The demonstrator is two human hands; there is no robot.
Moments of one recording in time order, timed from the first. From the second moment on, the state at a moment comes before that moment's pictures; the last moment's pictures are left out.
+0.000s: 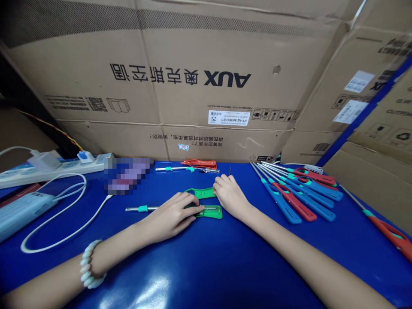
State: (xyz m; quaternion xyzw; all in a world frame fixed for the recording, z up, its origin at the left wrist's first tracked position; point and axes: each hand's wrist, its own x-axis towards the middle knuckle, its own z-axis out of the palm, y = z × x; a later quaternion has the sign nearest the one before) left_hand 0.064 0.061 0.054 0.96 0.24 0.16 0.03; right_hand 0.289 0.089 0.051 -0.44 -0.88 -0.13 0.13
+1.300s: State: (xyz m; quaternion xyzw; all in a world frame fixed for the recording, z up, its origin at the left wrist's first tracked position) left_hand 0.062 0.060 0.059 0.95 0.24 0.17 0.05; right_hand 0.304 0.082 0.068 -0.45 -0.83 0.15 0.29
